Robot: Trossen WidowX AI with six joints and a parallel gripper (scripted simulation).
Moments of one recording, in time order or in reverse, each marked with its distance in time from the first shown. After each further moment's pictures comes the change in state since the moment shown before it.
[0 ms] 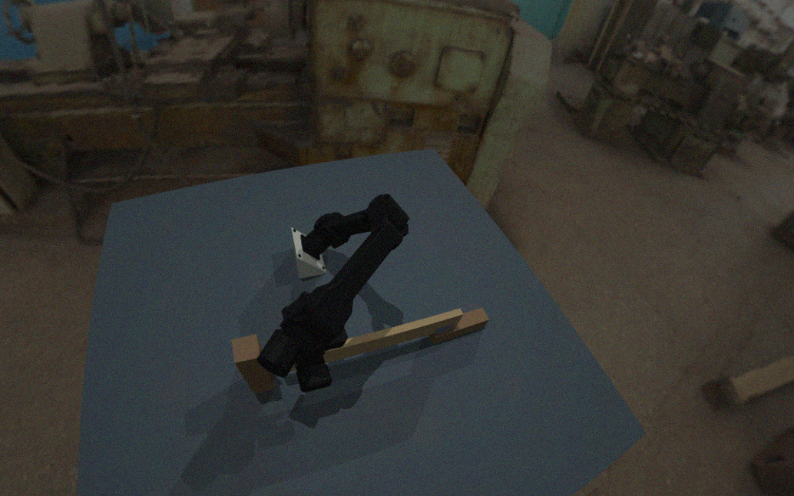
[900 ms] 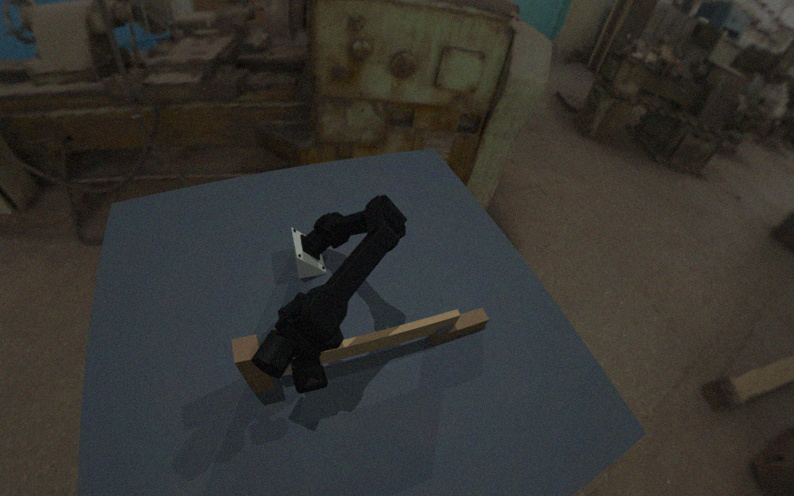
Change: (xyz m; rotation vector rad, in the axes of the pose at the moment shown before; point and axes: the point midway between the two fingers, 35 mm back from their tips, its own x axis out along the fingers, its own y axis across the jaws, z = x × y) arm 0.000 0.000 -0.008 -0.001 0.002 -0.001
